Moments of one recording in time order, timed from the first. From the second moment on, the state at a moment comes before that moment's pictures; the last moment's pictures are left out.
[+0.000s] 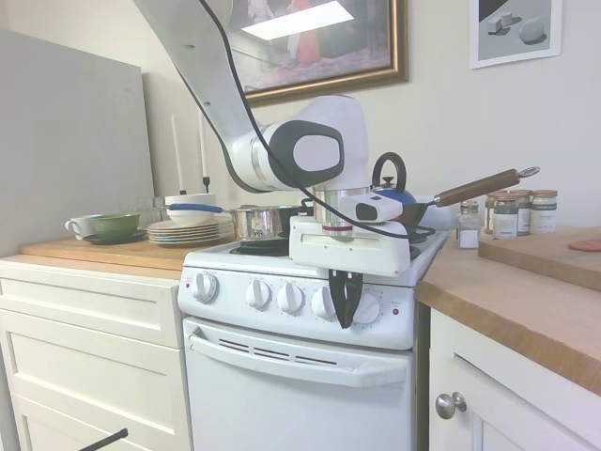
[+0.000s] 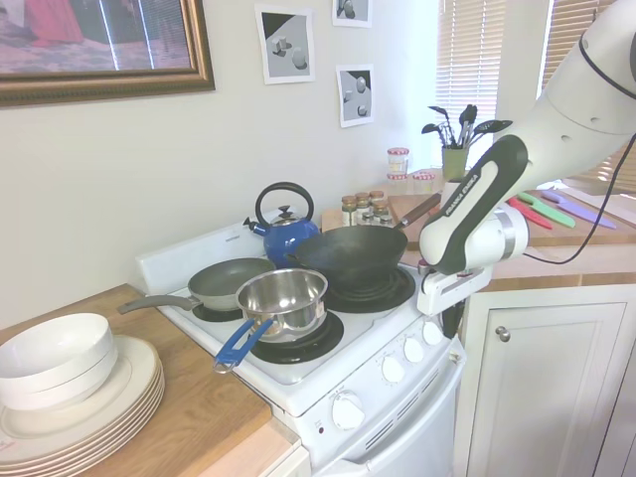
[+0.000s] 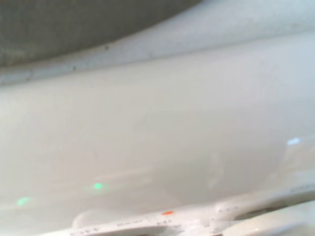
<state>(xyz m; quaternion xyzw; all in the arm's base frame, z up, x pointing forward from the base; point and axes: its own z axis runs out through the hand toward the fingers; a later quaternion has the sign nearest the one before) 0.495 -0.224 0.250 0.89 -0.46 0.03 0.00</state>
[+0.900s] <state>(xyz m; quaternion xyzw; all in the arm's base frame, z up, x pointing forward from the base) 0.438 -0.161 0.328 0.92 -0.39 0.09 0.00</state>
